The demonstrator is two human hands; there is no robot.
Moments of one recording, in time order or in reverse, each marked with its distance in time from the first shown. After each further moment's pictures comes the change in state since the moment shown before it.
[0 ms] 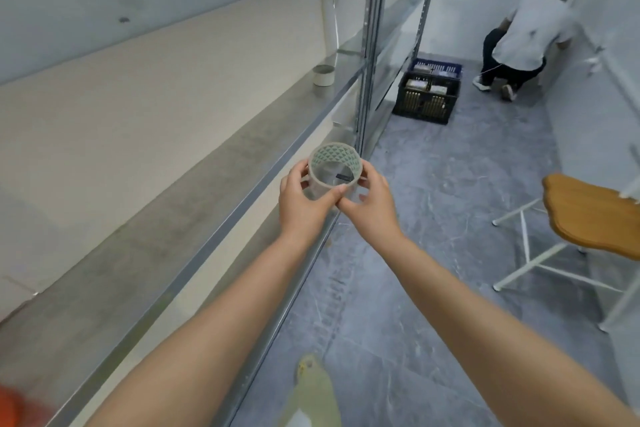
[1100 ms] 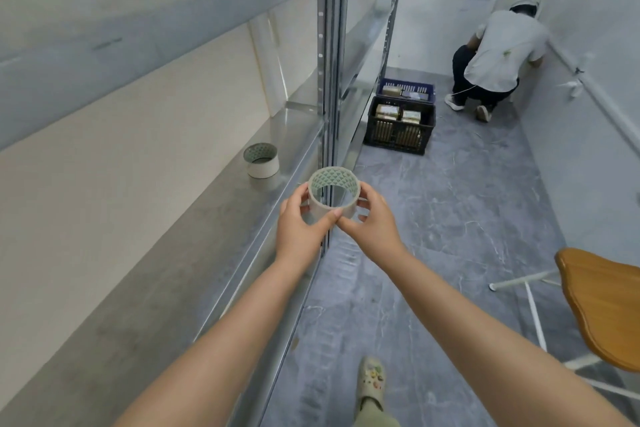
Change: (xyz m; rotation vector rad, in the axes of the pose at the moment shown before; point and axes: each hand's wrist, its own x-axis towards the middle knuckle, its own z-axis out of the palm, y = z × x) left_hand 0.406 -0.064 0.233 0.028 -0.162 -0.006; right_hand 0.445 0.137 -0.050 -0.058 0.027 0.041
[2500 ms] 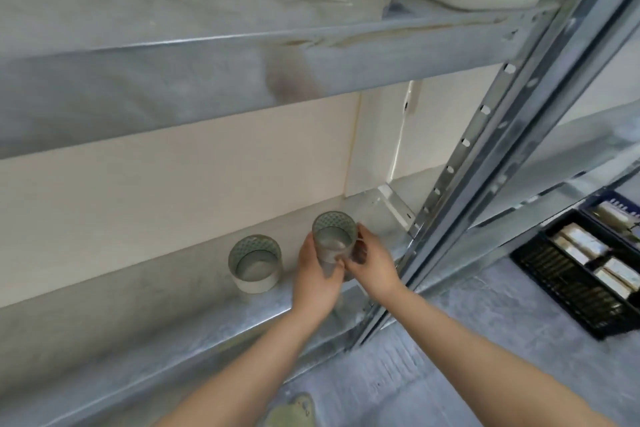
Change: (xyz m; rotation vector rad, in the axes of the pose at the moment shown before) left_hand 0.314 -0.083 0.104 0.127 0.629 -0.451; right_hand 0.411 0.108 0.102 -0.182 -0.840 -0.237
